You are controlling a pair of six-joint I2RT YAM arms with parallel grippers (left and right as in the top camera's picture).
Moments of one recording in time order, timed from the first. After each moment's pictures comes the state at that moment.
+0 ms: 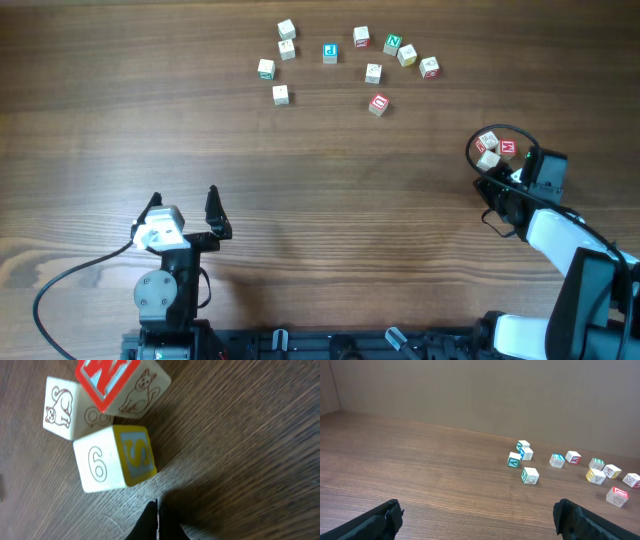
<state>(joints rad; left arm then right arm) 0.00 0.01 0.01 -0.07 -0.05 -0.17 -0.25 1.52 0.52 0.01 -0.19 0.70</state>
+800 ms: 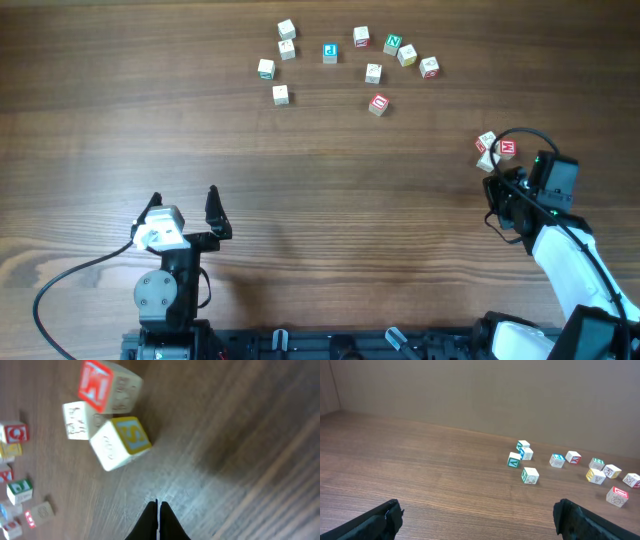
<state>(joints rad) 0.00 0.01 0.01 -0.07 -0.05 -0.17 -0.26 1.32 0.51 -0.20 -0.17 1.04</state>
